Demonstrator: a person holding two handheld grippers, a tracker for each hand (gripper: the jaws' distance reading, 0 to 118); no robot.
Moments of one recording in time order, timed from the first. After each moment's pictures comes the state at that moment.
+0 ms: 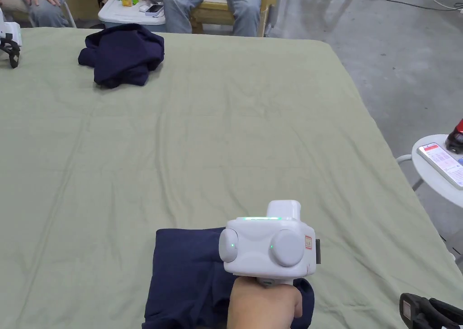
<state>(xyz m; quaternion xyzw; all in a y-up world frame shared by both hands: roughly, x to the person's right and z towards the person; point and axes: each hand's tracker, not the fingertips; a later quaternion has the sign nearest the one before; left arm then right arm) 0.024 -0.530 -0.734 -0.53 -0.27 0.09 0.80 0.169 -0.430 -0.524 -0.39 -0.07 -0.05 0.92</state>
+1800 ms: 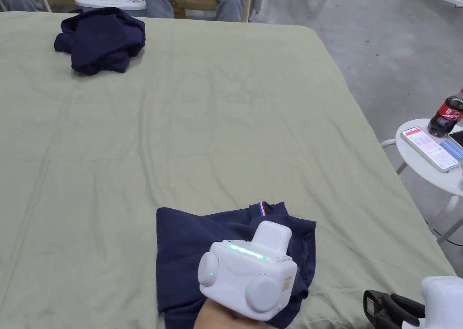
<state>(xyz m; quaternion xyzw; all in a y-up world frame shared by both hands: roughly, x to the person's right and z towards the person) 0.010 -0.567 -0.694 -0.48 -0.35 -0.02 0.81 0.152 -0.451 -0.522 -0.41 -0.04 -0.07 0.91</state>
